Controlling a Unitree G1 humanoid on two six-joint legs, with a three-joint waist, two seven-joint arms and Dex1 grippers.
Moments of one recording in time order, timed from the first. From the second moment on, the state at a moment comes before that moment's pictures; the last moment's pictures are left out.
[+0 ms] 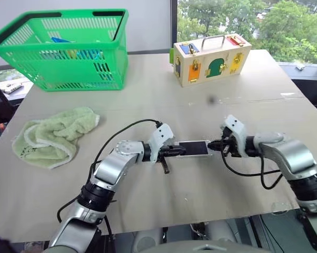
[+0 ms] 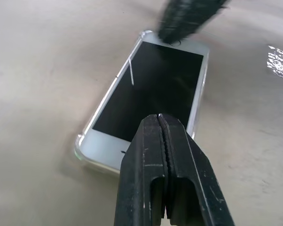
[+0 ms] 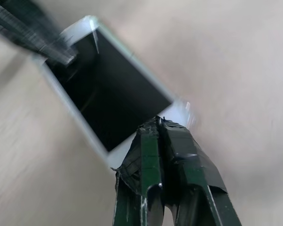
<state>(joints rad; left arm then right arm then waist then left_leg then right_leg) -0.38 0.46 -0.29 -0.11 -0.24 0.60 -0.89 -0.44 -0.65 0.20 -0.23 0.35 0.98 0.87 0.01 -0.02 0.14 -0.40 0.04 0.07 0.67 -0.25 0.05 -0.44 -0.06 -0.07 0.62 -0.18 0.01</state>
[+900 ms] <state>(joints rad) -0.32 0.46 -0.27 -0.14 -0.25 0.57 -0.88 -0.40 -0.65 0.33 -0.20 0.21 0.69 0.87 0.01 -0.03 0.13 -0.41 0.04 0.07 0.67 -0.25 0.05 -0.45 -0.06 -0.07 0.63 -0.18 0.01</state>
